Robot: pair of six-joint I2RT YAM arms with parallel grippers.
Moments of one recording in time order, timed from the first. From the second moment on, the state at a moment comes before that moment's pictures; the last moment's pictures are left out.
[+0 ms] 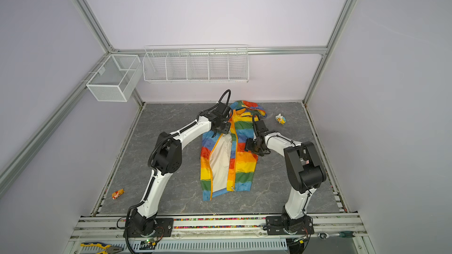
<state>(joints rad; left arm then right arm) -0.69 2.39 2.10 -0.74 -0.13 -0.17 0.33 1.79 1.08 -0.50 -0.20 0.55</state>
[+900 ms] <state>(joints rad) -0.69 2.46 2.23 -0.83 -0.27 -0.22 0.32 1.79 1.08 -0.50 -0.20 0.55</state>
